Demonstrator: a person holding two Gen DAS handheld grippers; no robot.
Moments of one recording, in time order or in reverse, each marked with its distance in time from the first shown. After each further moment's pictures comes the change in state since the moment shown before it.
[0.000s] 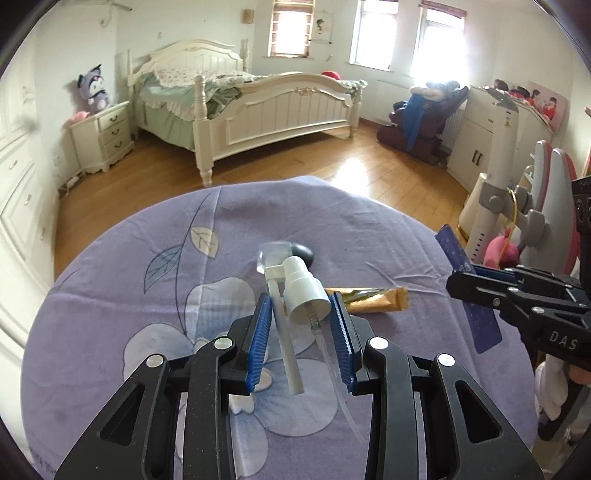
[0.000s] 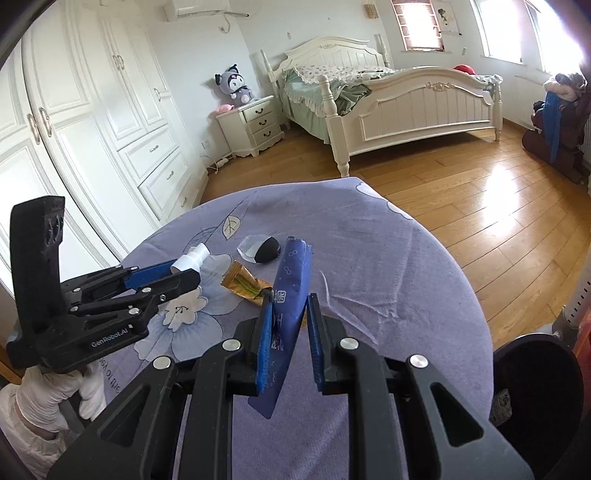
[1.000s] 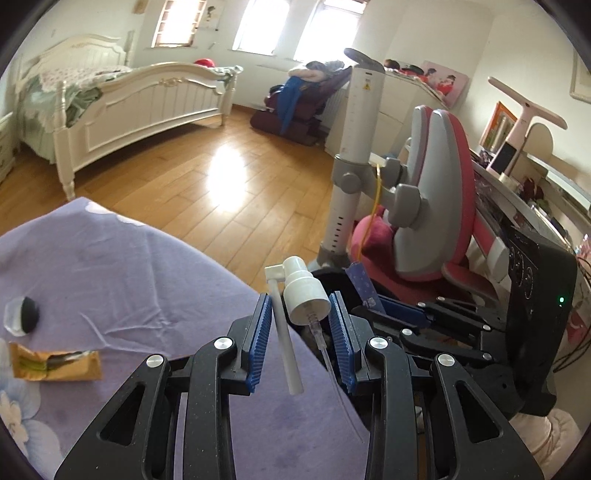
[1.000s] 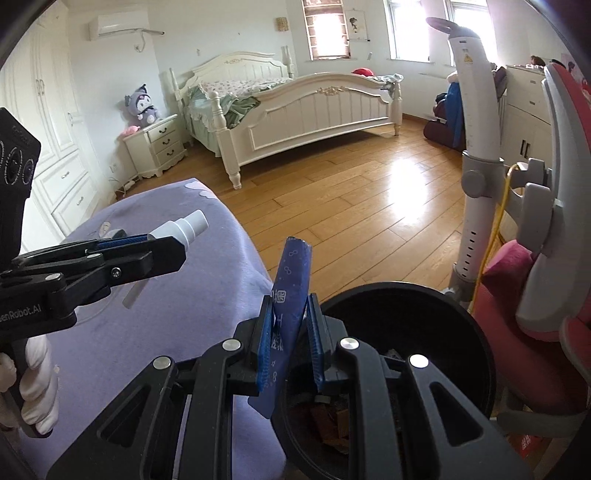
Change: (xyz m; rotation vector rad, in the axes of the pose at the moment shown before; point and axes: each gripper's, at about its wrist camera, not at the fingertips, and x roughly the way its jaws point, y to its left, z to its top) left arm 0.056 -0.194 0.020 0.153 0.067 -0.461; right arm -0.076 -0.117 -0.062 0.128 -0.058 -0.364
